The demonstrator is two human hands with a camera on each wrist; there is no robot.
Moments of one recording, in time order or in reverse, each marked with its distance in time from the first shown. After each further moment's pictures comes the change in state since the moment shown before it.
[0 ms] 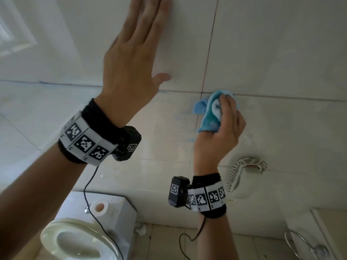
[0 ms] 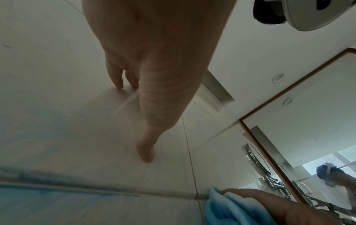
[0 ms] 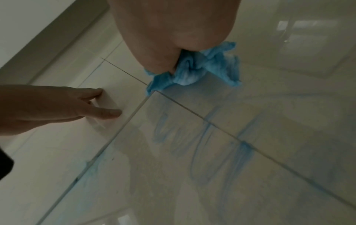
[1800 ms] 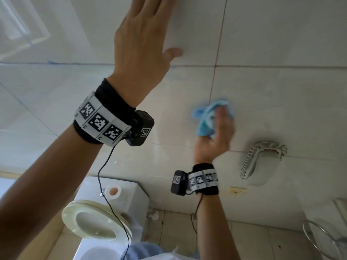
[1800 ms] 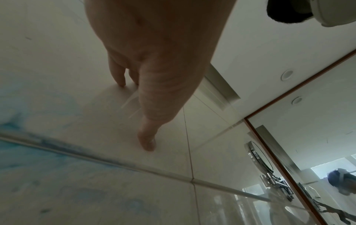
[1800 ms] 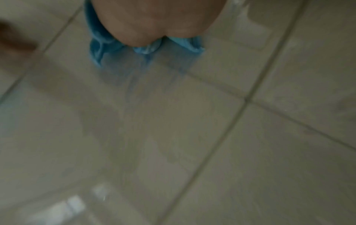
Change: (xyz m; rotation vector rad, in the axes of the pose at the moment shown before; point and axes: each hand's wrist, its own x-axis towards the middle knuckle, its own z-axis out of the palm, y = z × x) left_hand -0.011 0.005 0.009 -0.050 0.007 -0.024; right_hand -0.087 0.076 0.025 0.083 0.090 -0.105
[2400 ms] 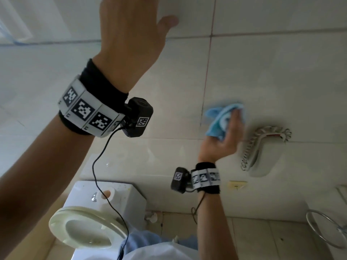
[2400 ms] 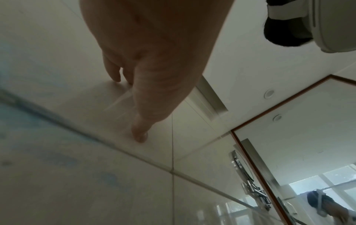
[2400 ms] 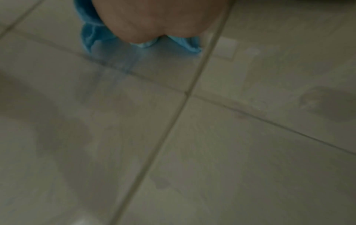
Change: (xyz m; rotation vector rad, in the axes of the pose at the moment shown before) left_hand -0.015 0.008 0.020 0.016 -0.071 -0.077; right_hand -0.031 0.046 -0.017 0.039 0.182 0.098
